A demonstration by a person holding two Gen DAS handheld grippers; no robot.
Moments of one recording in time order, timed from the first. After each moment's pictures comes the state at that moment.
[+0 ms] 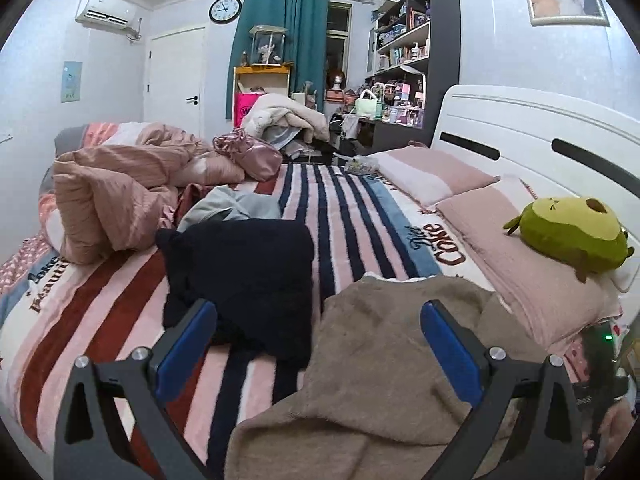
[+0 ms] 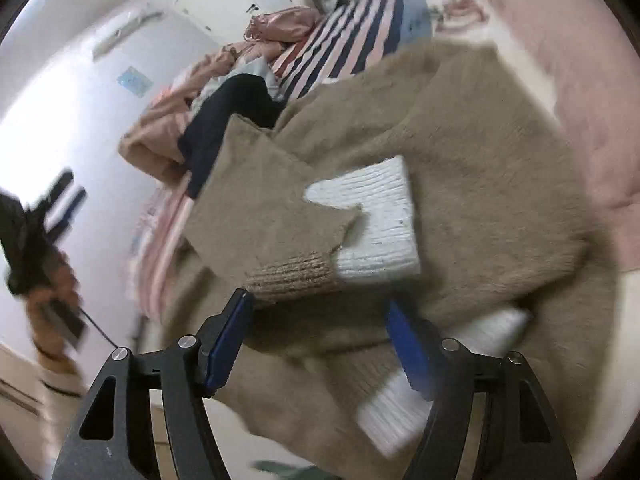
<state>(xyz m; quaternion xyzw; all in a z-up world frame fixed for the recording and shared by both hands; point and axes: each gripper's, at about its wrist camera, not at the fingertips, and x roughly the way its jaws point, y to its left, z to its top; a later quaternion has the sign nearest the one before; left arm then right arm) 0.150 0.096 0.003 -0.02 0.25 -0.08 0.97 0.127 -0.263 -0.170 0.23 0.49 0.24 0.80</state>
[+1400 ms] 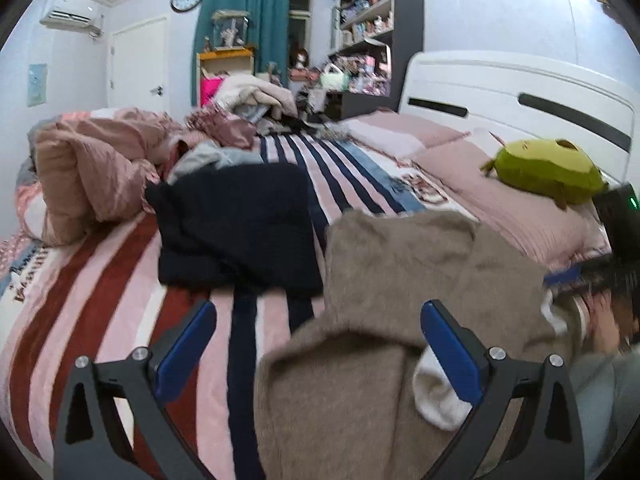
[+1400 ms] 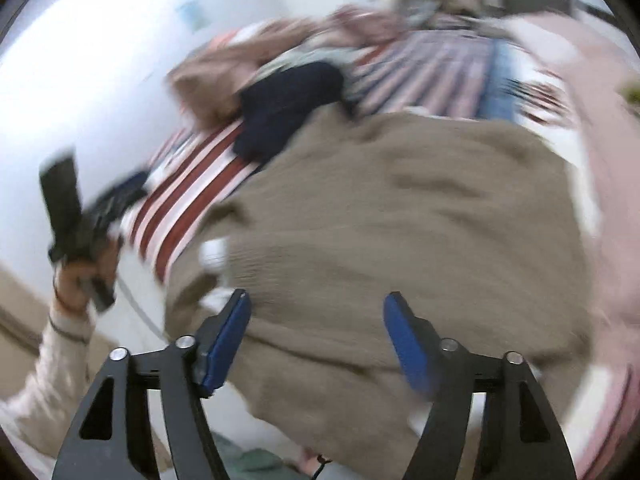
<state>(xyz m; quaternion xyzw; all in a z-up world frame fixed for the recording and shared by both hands) 0.107 0.142 -0.074 0.02 0.28 -0.15 0.95 0.096 -0.224 -0.111 0.07 0.46 0.29 0.84</state>
